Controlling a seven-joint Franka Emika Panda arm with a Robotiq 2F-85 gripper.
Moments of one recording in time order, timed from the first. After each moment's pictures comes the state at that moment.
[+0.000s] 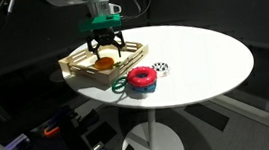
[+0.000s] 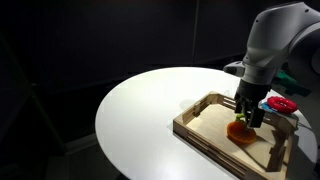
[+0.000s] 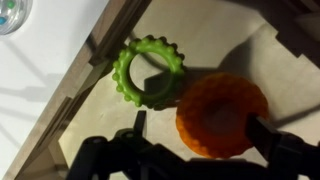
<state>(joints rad) 0.15 0.07 0.16 -2.49 -0.11 2.53 -0.46</state>
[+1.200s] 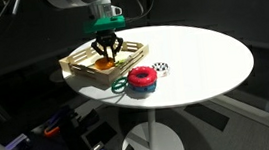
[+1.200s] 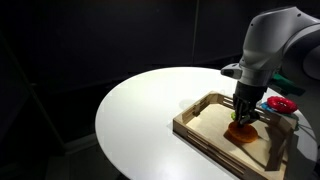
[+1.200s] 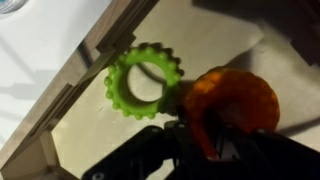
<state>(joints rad) 0.14 0.11 0.16 -2.46 -0.12 2.53 -0.53</state>
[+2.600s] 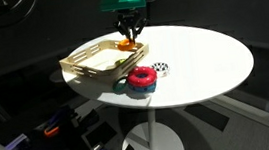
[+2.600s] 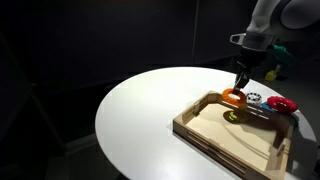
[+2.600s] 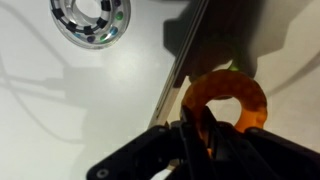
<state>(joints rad) 0.04 0.05 0.08 -2.34 0.03 2.48 -0.48</state>
